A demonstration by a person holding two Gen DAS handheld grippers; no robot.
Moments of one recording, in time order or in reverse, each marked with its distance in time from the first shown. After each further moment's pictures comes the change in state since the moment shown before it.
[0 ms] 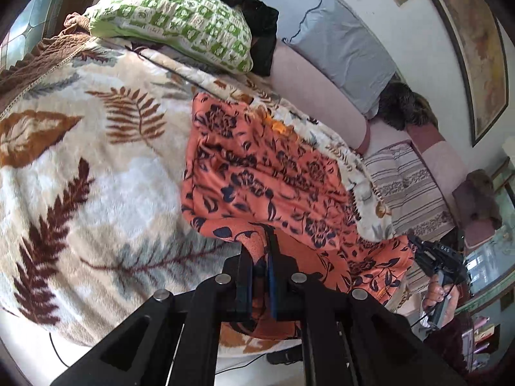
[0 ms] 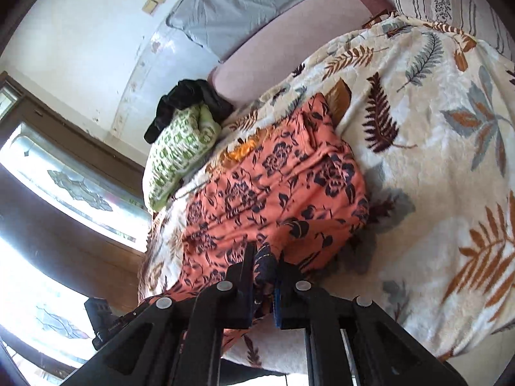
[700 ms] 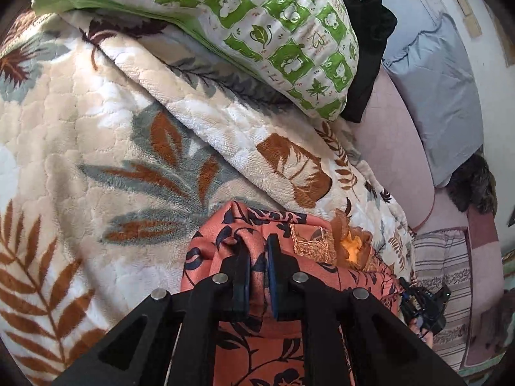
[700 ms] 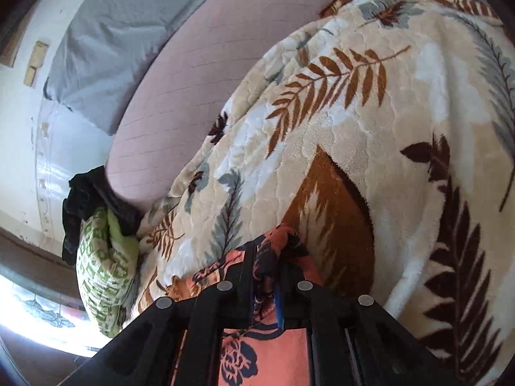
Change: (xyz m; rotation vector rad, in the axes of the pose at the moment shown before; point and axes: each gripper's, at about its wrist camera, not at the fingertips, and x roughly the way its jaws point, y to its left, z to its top) left arm 0.255 0.101 0.199 -0.259 0.037 0.106; right arm 0.245 -0.097 0.219 0.308 -0.119 -0.204
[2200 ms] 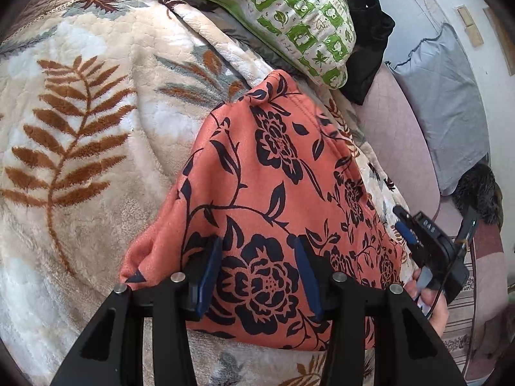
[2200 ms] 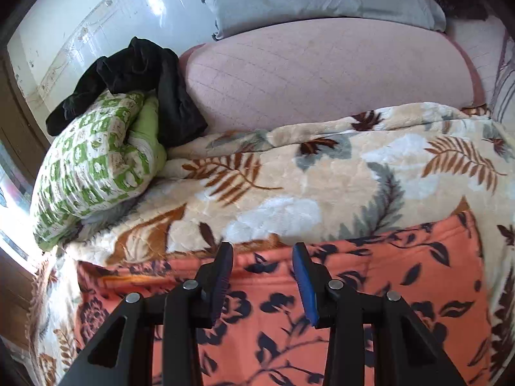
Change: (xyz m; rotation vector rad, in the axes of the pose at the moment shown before) left arm -0.038 -0.023 -0.129 -0.116 -0.089 0.104; right arm 0.056 0.197 -0.120 -0.619 -0.040 -0.202
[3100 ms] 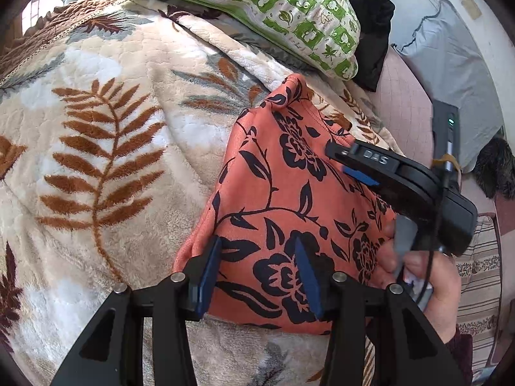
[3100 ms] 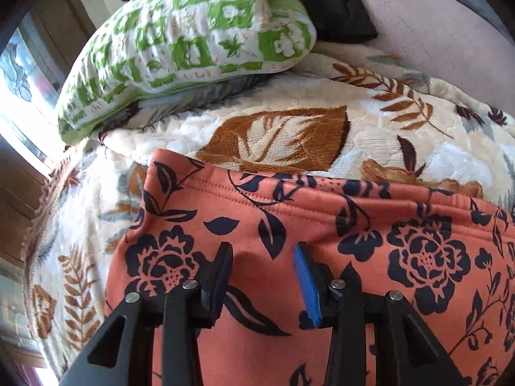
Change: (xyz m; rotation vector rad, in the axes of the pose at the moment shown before) left arm -0.010 0.004 0.004 0.106 0.026 0.127; right arm 0.044 0.159 -0.064 -0.256 0.262 0.180
